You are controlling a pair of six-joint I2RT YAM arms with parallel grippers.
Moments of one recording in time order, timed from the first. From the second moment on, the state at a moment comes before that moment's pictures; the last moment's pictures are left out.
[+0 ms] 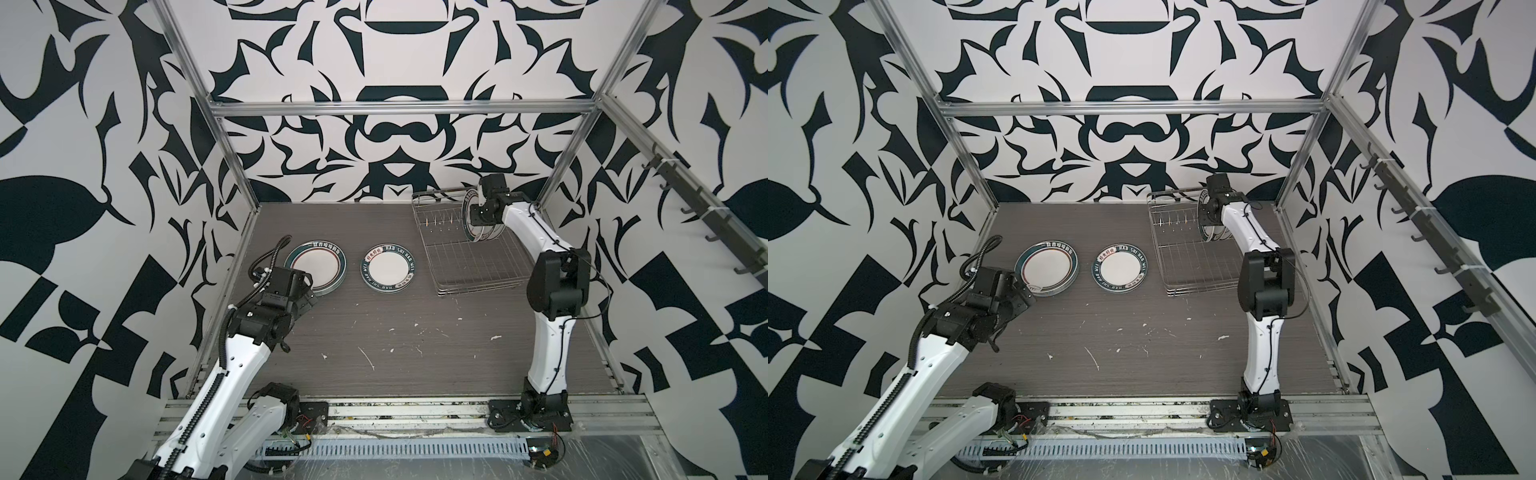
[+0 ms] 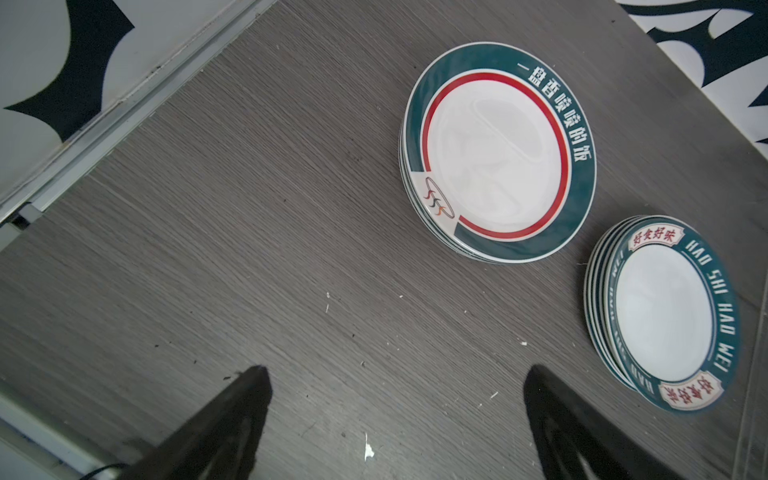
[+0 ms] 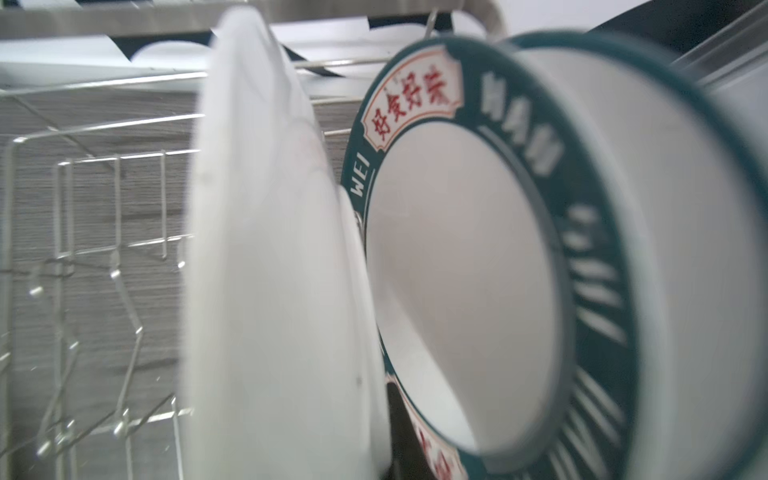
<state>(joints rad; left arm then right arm) -0.30 0.88 0.85 -0.97 -0.34 -0.86 0.13 2.07 1.92 -0.76 0.14 0.08</state>
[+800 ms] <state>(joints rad) -0.30 1.04 0.85 -0.66 -0.01 -0.76 0.13 1.03 0.97 -0.42 -0.10 0.51</state>
